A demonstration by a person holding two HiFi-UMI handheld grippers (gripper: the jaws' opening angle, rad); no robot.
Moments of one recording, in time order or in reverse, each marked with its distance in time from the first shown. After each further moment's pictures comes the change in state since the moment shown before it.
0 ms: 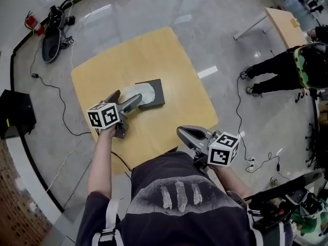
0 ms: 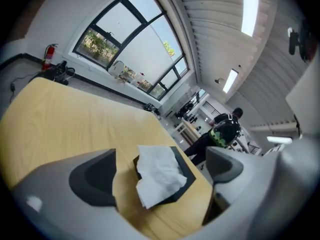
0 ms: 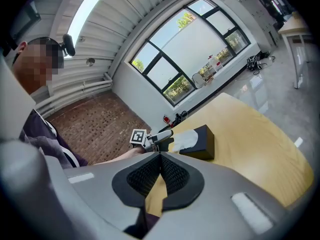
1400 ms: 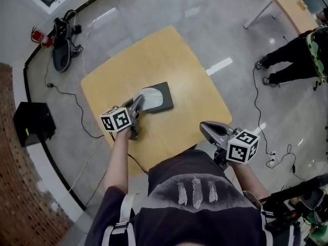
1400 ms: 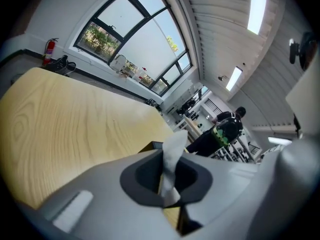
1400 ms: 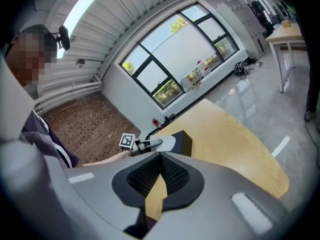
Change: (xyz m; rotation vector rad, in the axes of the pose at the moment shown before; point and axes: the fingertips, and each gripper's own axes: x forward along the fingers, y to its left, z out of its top) left arm 0.030 0.000 -0.017 -0.028 0.050 0.020; right arm -0.047 -0.064 0.013 0.038 -0.021 -0.114
